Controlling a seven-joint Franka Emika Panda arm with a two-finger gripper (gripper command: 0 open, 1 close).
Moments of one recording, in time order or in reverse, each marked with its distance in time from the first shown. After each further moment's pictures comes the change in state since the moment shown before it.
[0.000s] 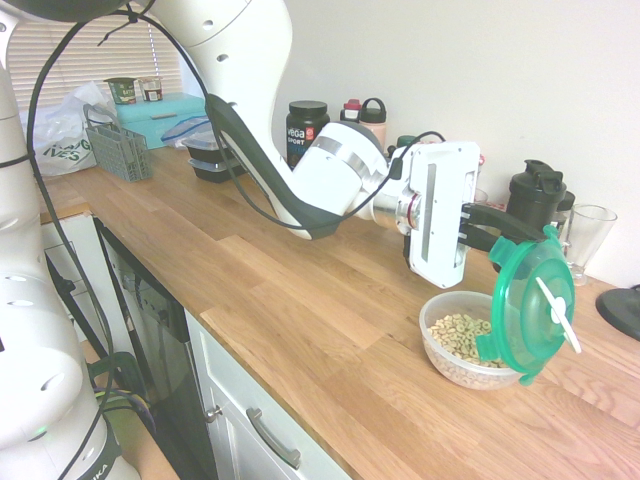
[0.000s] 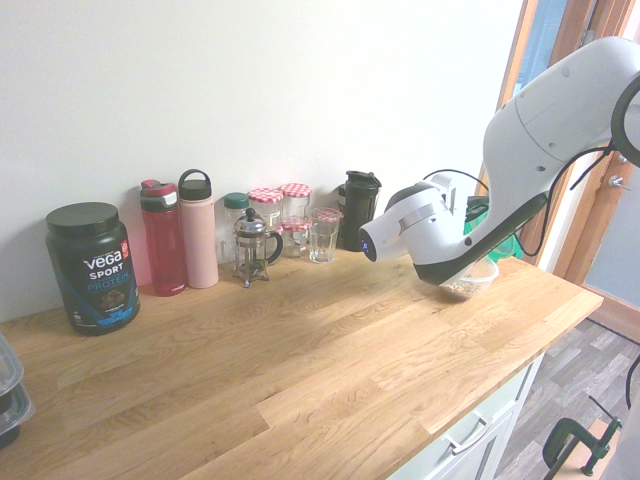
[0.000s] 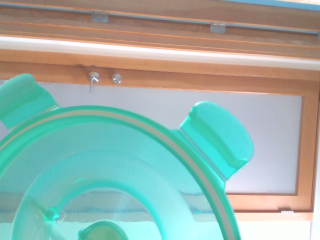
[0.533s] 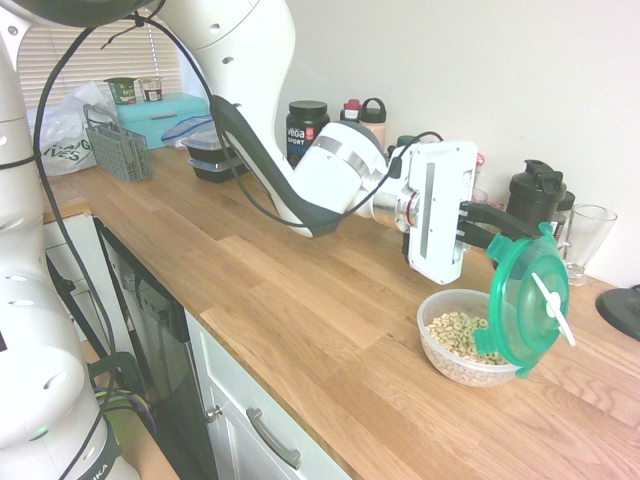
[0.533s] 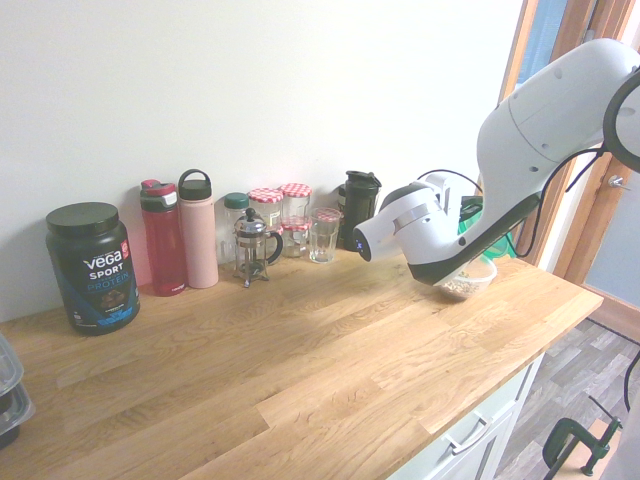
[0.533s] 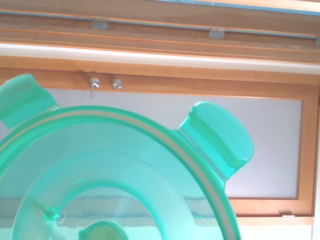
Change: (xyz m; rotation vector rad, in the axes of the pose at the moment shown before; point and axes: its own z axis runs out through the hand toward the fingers) arm -0.001 -0.008 -0.010 0.009 0.004 -0.011
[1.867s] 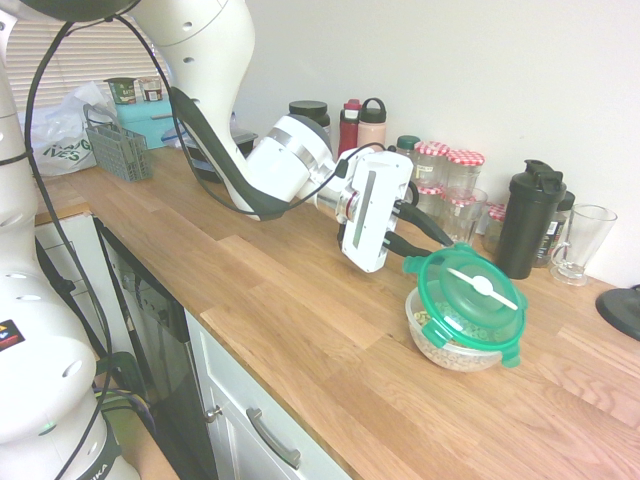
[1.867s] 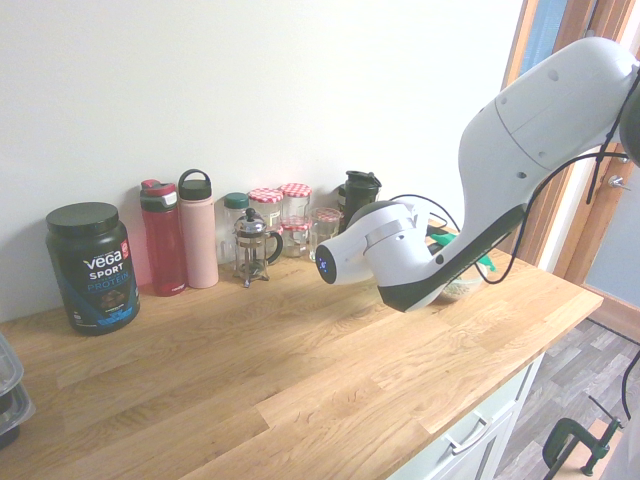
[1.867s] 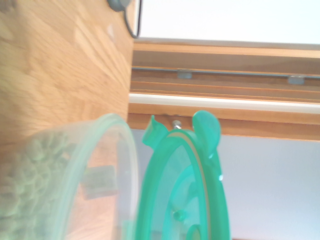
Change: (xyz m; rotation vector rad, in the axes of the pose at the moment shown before) arm -0.025 0.001 -0.115 0.274 -0.093 -0.033
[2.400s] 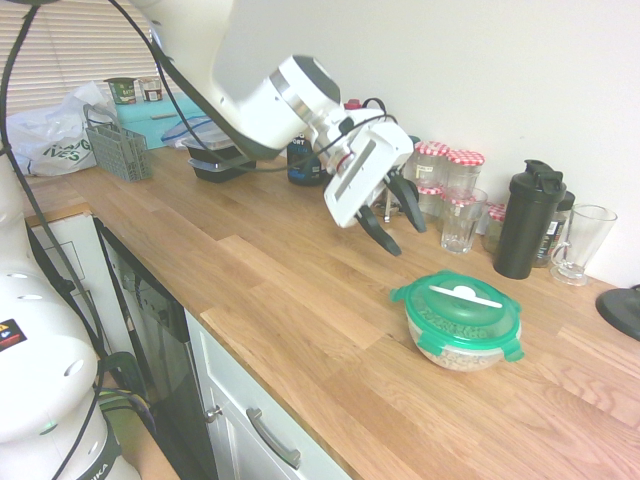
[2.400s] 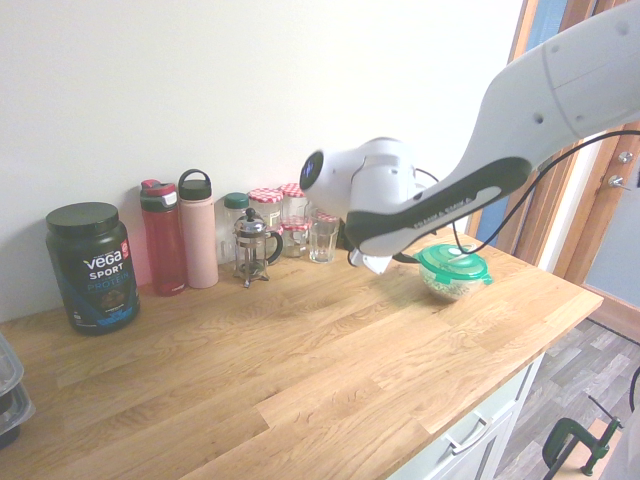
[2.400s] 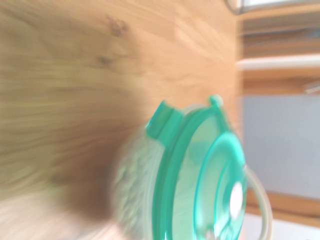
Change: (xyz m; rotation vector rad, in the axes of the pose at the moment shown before) arm 0.063 0.049 -0.050 0.264 -0.461 0.054
